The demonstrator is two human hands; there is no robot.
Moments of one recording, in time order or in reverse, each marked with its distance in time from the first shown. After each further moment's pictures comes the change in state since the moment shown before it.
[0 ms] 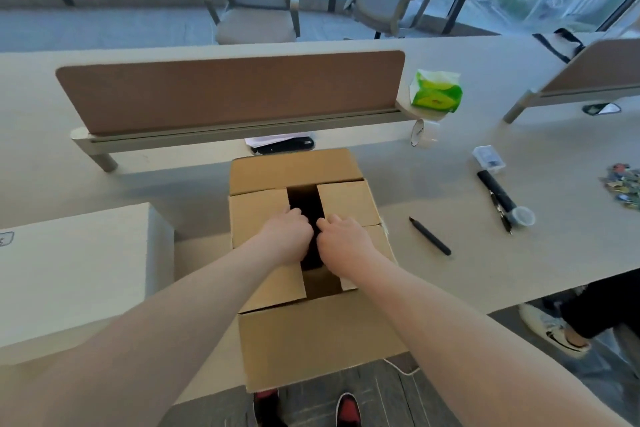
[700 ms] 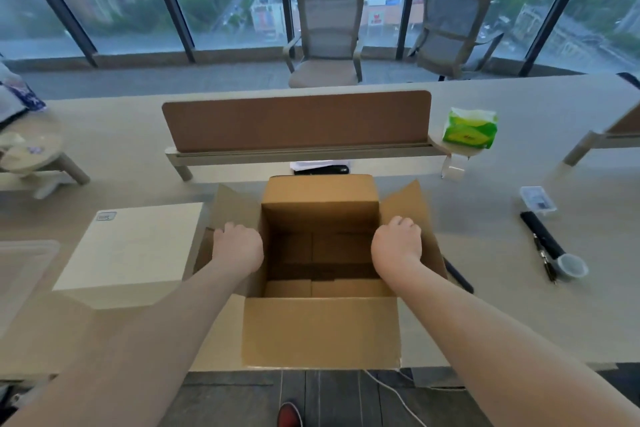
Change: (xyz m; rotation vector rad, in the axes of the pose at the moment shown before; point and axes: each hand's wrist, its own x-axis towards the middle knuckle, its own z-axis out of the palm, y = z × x) left_hand -0.094 0.008 -0.021 -0.124 -0.087 -0.850; right_hand -0.052 0.080 0.018 0.113 0.013 0.473
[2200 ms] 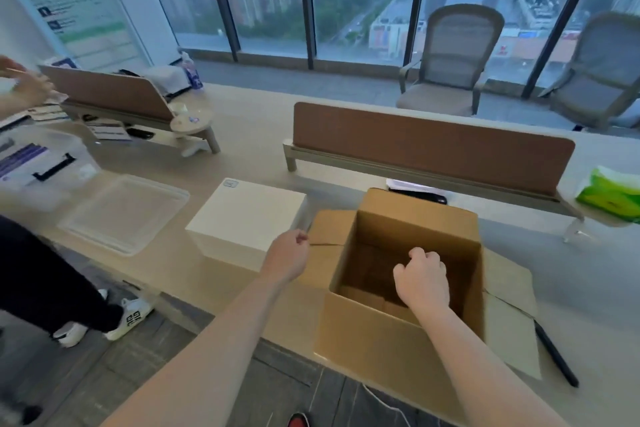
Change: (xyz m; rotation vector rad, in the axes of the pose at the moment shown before) left_hand -0.056 -0.075 0.032 -1.100 0.154 -0.311; right_hand -0.035 -0.092 -0.018 0.856 0.114 -0.124
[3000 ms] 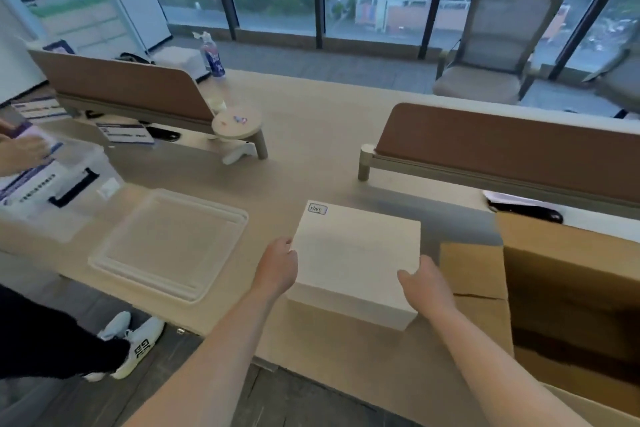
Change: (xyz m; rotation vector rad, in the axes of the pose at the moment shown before) left_hand 0.201 -0.221 -0.200 -0.093 -0.037 -0.125; right_hand 0.044 -0.279 0.186 0.155 -0.259 0.153
